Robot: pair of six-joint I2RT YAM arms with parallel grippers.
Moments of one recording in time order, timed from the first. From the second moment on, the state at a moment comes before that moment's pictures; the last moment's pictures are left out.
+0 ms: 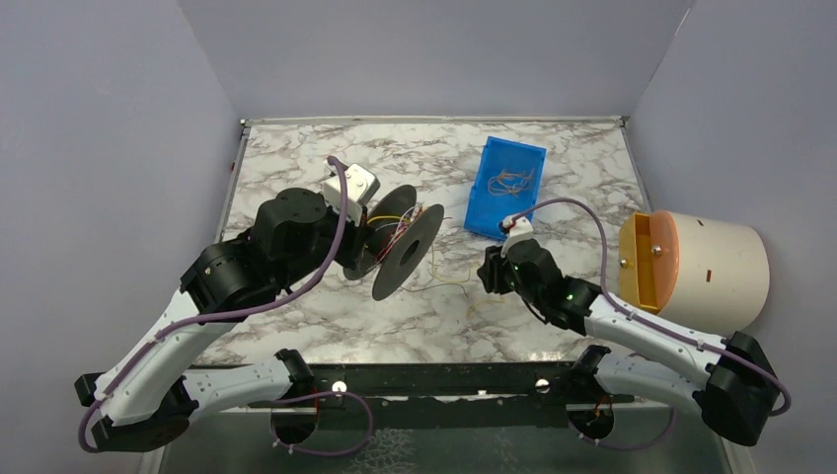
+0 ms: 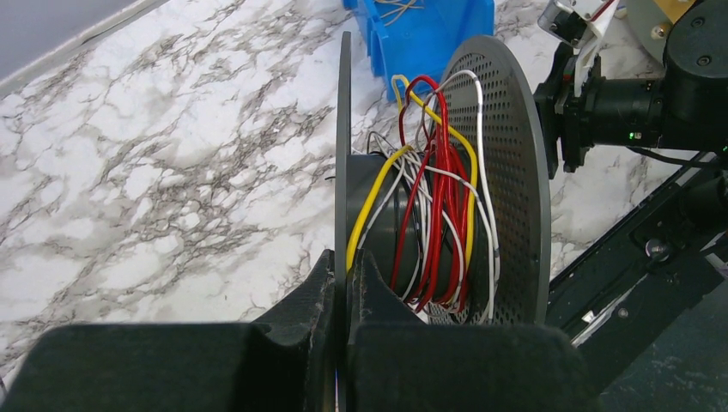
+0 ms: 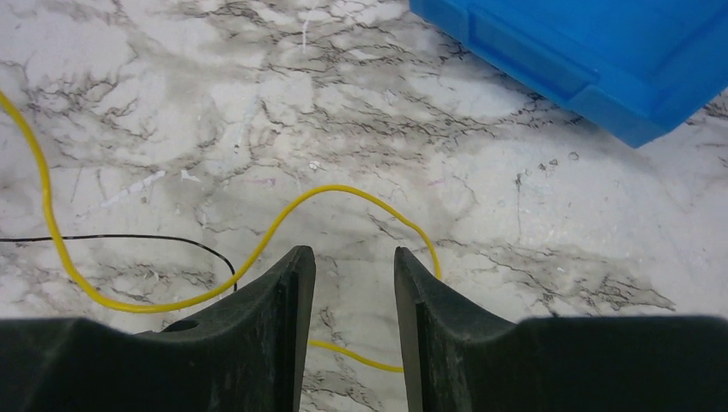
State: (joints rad) left arm -0.92 0.94 1.45 -0.93 -0.23 -0.11; right arm 0.82 0.99 0.53 -0.11 0.28 0.38
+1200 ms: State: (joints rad) left arm -0.92 0.95 1.45 -0.95 -0.23 -0.10; right arm 0.69 1.28 0.56 0.11 0.09 0.32
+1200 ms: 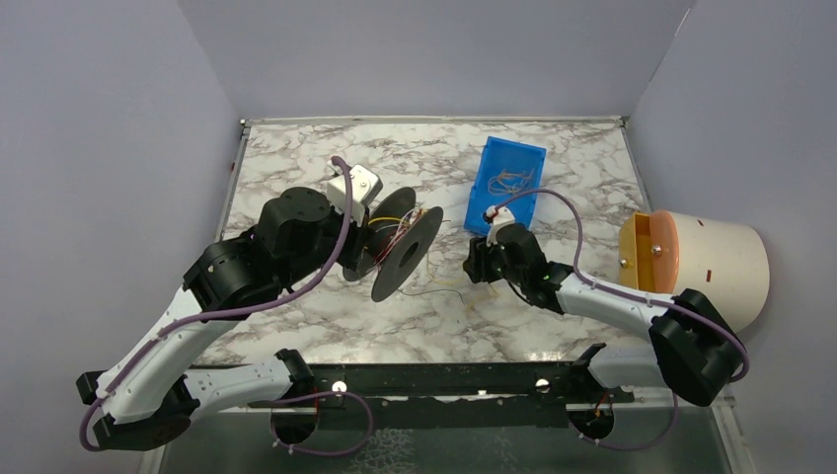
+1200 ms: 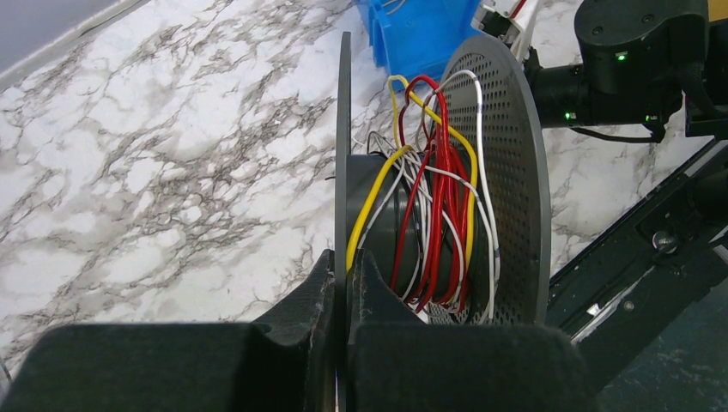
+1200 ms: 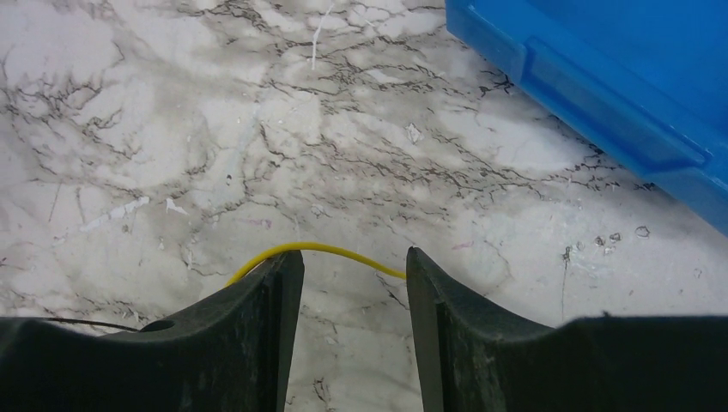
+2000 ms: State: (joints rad) left arm -0.92 0.96 1.45 -0.95 -0.23 -0.11; right arm 0.69 1.43 0.57 0.29 -0.01 0.25
